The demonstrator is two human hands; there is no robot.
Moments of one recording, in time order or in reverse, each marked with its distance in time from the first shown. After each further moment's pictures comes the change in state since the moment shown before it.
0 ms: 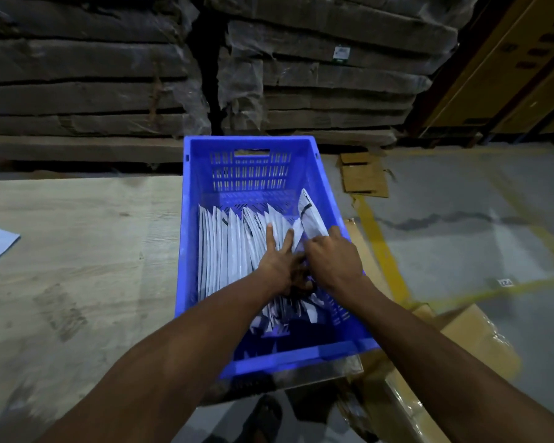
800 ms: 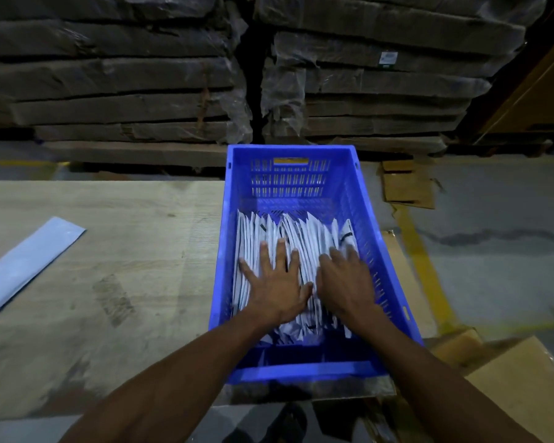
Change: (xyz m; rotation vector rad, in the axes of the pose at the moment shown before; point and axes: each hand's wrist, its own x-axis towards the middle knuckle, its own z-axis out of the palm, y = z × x) left_hand -0.049 -0.008 0.058 -0.623 0.231 -0.480; right_hand 0.004 -0.034 0.043 0.175 -0.021 0.082
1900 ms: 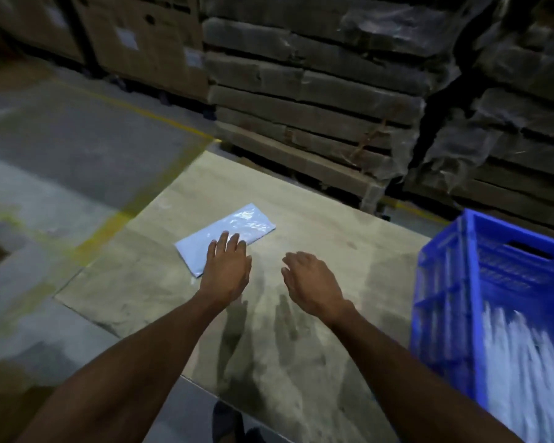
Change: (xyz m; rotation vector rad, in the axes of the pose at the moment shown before) left_hand -0.117 -0.495 0.000 -0.012 0.401 -0.512; right_hand 0.102 -0.441 -0.001 0.361 0.151 -0.788
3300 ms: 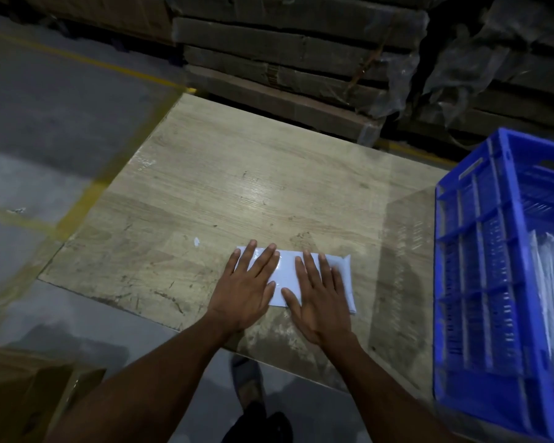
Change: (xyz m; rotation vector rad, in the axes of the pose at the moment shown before) left_hand -0.102 -0.015 0.071 0.078 -0.124 0.438; right_hand -0.119 -0.046 0.124 -0.063 -0.153 0.384
